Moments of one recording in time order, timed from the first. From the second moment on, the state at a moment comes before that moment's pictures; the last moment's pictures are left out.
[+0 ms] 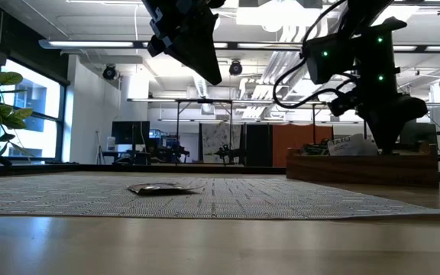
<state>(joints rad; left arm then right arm) -0.31 1.77 1.43 -0.68 -0.54 -0.62 -0.16 1.50 0.88 -1.17 0.36 0.18</state>
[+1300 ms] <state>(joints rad) -0.31 1.77 1.43 -0.68 -0.55 -0.62 -0.06 1.50 1.02 -1.46 0.26 0.49</state>
